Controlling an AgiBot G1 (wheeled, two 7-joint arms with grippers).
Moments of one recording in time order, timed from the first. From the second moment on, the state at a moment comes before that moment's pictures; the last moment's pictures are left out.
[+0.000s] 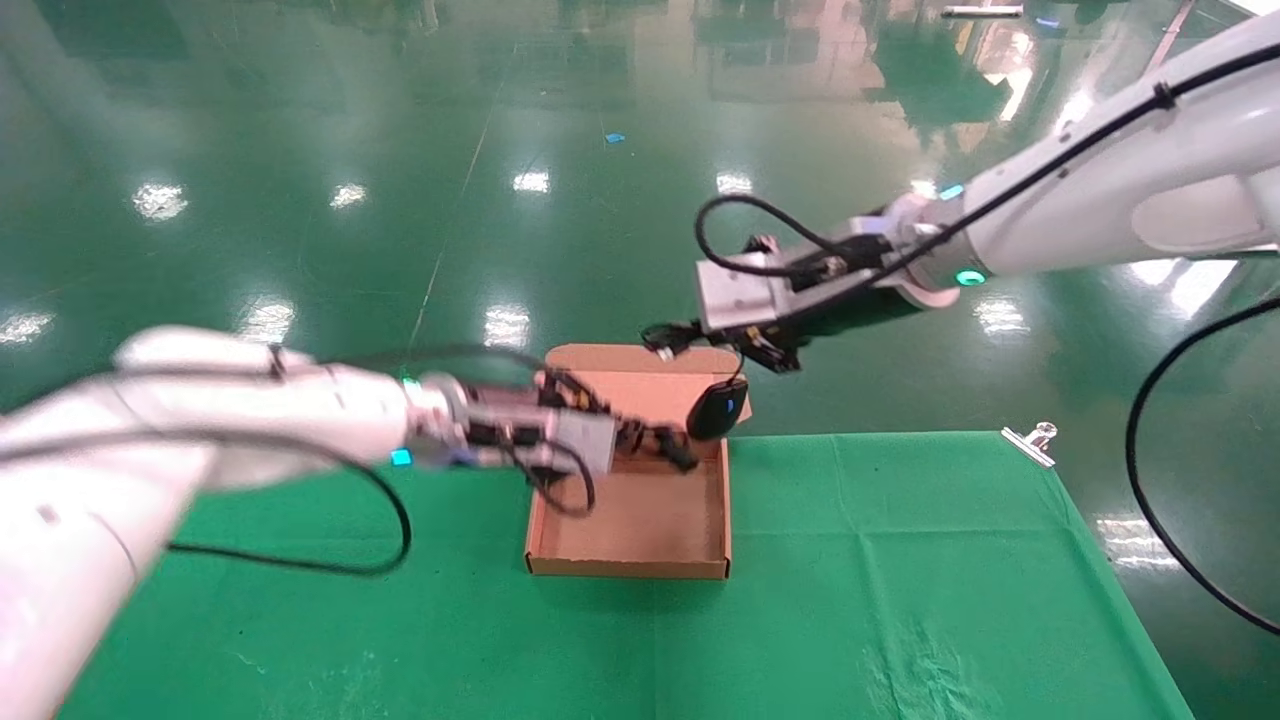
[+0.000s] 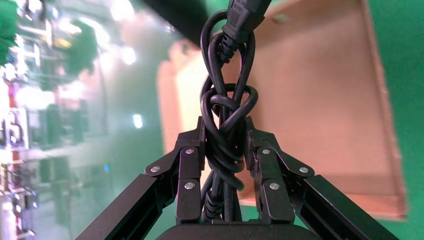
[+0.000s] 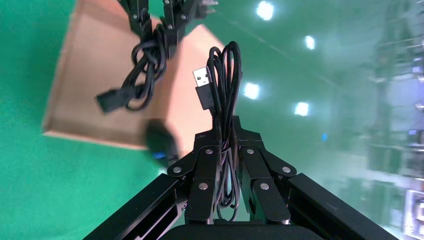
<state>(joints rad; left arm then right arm) -1.69 1.37 0.87 -0.26 1.52 0.81 0.74 2.00 -1.34 -0.85 0.26 -1.66 -1.16 -0.49</state>
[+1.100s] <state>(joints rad) -1.55 1.37 1.11 -0.39 1.34 0.58 0.57 1.95 -1.35 -0.86 0.19 -1.59 -1.16 -0.58</state>
